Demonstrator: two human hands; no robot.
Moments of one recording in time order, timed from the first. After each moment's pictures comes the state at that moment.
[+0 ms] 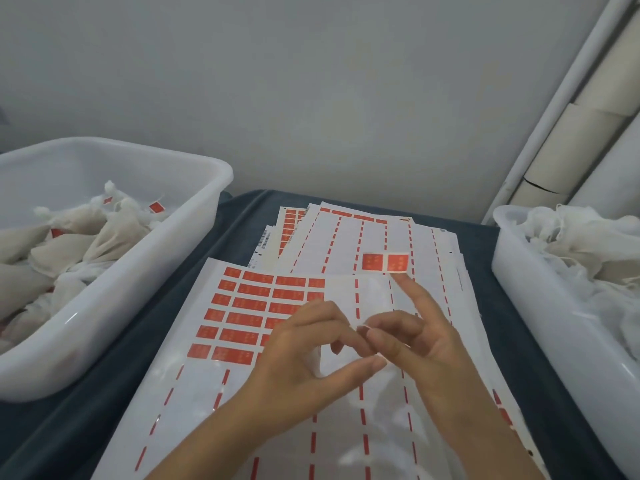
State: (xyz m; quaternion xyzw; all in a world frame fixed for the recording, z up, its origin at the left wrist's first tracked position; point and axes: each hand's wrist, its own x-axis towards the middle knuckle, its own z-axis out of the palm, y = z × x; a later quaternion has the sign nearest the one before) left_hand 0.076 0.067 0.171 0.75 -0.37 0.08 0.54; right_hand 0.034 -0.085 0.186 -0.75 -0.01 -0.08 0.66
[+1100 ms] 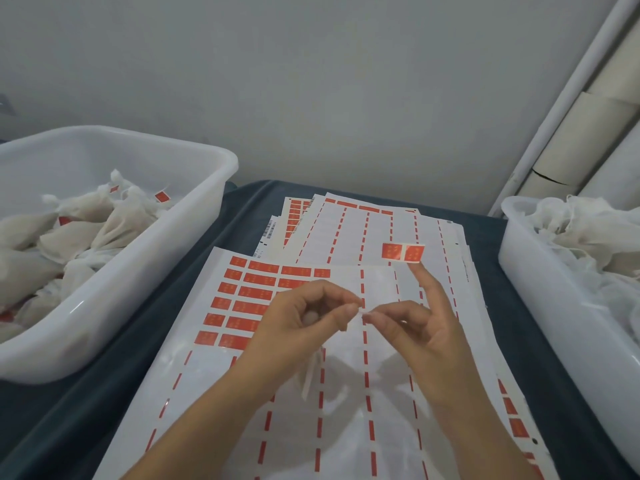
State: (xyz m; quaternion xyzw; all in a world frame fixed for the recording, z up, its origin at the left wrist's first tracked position) left_hand 0.089 0.069 0.175 0.71 -0.22 -0.05 0.67; right_hand 0.041 -0.083 0.168 -0.80 0.03 -0.17 0.57
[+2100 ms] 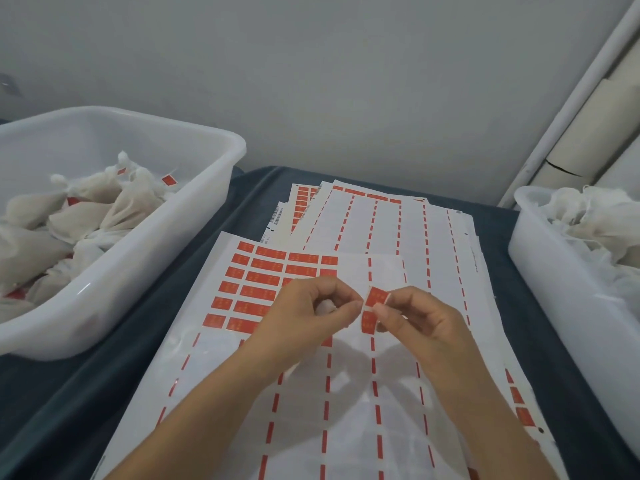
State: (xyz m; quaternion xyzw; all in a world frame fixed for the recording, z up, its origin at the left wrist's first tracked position) left_hand 0.094 0.069 0.167 0.79 -0.20 -0.07 0.58; right_hand 0.037 -0.079 0.172 -0.79 0.03 -0.10 0.60
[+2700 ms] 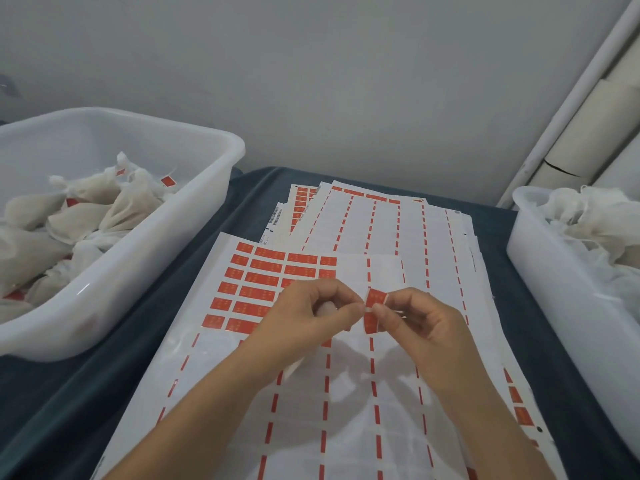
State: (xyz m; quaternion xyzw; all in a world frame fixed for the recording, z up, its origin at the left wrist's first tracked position) left_hand 0.093 0.069 0.168 0.78 -0.20 -0.11 0.59; right_hand 0.039 -0.082 0.168 -0.83 0.01 -0.13 0.55
